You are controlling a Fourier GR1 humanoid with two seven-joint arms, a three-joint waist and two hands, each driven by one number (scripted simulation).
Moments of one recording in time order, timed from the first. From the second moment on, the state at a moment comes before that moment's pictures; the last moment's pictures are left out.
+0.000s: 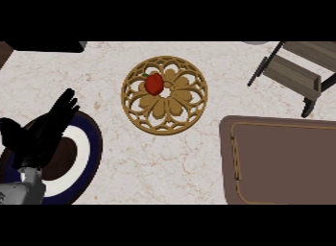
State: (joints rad) left arm -0.10 0.27 0.00 -1.57 0.17 -0.02 0.23; right arm -0.94 -1.11 -0.19 -1.19 0.07 0.37 0.38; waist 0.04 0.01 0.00
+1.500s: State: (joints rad) left arm -0.08 0.23 0.02 -1.56 0.12 -0.04 0.21; right arm -1.25 -0.77 -0.08 -0.69 0.45 0.03 0.23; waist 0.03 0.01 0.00
